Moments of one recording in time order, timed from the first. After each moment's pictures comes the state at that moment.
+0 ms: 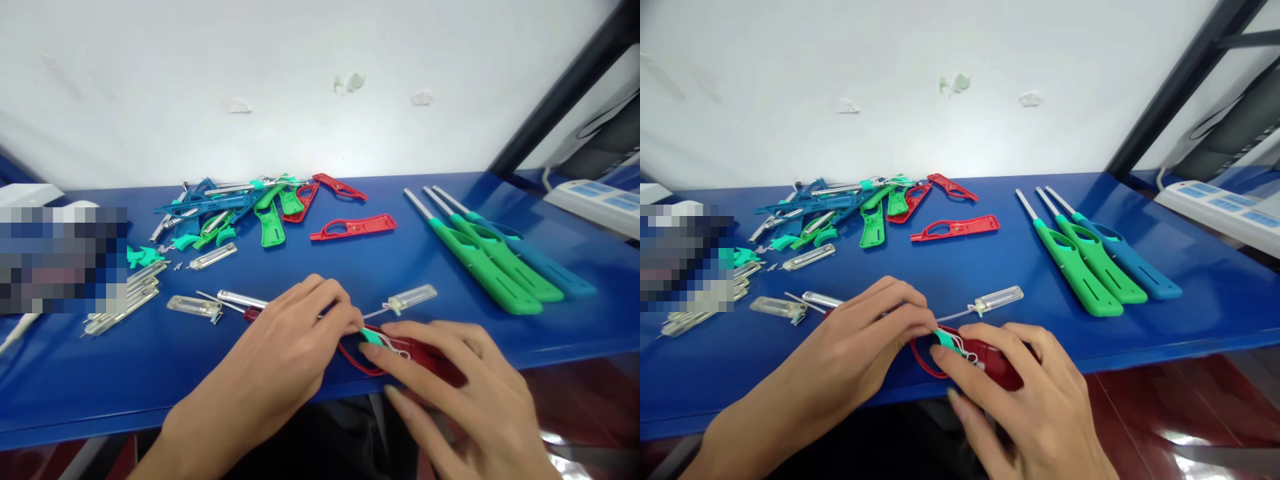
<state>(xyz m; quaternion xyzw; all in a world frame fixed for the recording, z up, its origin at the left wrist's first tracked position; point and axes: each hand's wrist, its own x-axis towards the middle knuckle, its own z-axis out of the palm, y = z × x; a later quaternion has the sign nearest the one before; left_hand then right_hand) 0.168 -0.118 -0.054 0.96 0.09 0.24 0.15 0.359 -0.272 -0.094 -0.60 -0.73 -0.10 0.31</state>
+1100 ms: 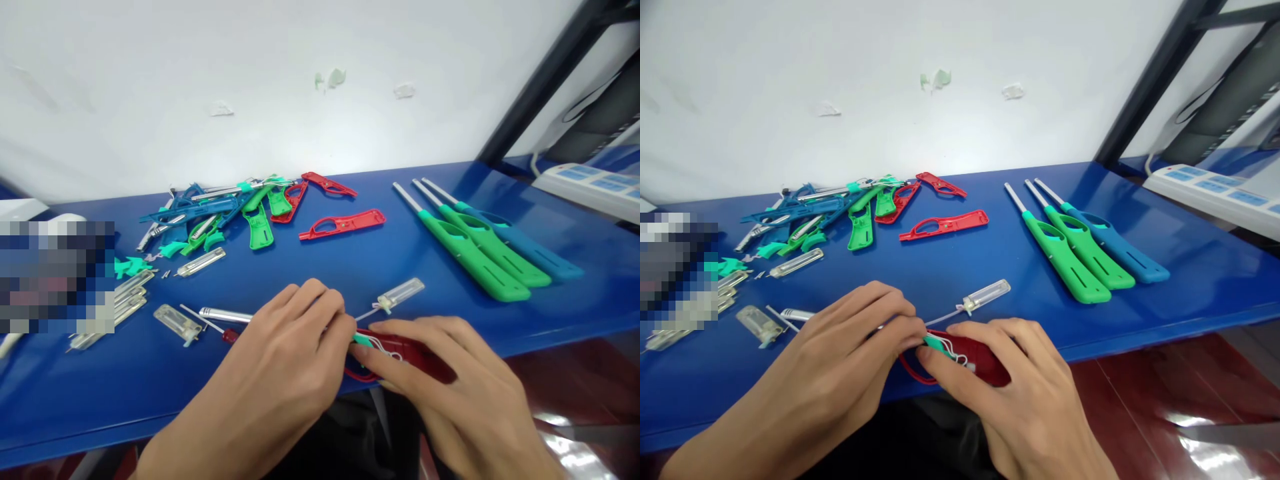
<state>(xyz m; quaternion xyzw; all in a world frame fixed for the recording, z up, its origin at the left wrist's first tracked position) 0.167 -0.133 -0.042 0.98 0.07 0.17 0.00 0.357 -0.273 -0.094 -0.60 -0.73 -0.07 0.32</state>
